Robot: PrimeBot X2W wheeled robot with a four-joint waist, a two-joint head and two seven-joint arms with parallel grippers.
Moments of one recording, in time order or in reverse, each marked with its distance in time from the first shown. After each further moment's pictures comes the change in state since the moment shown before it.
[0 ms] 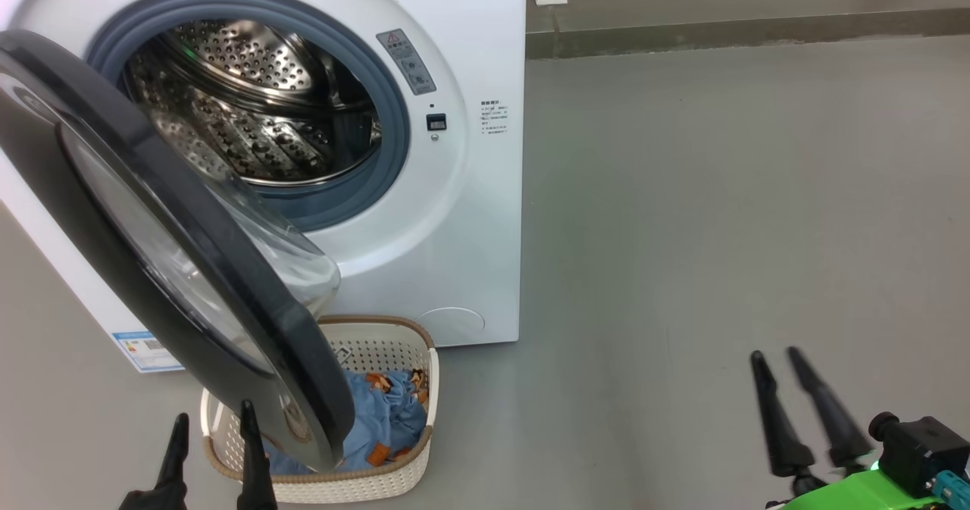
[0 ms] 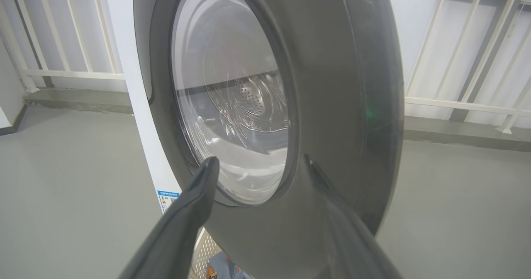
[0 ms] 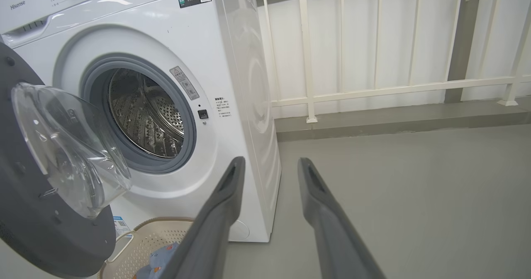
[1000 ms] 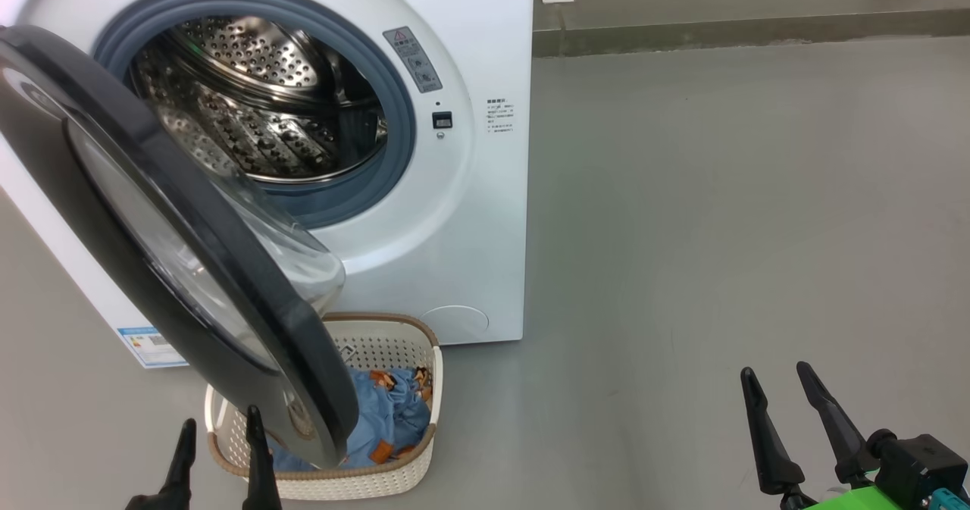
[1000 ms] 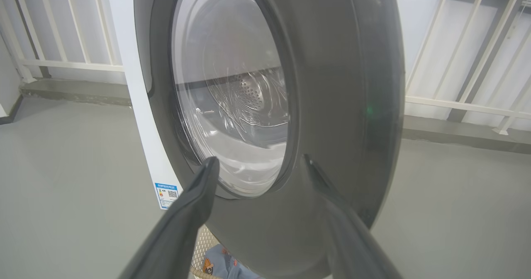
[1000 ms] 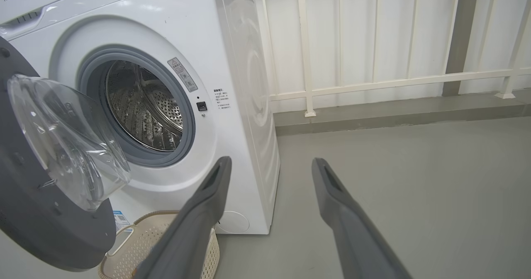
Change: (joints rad) left arm 0.009 0.000 -0.015 -0.001 -0.027 -0.012 0.000; right arm 0.040 0.038 -0.027 -0.015 -0.041 0.000 -0.006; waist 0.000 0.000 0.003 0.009
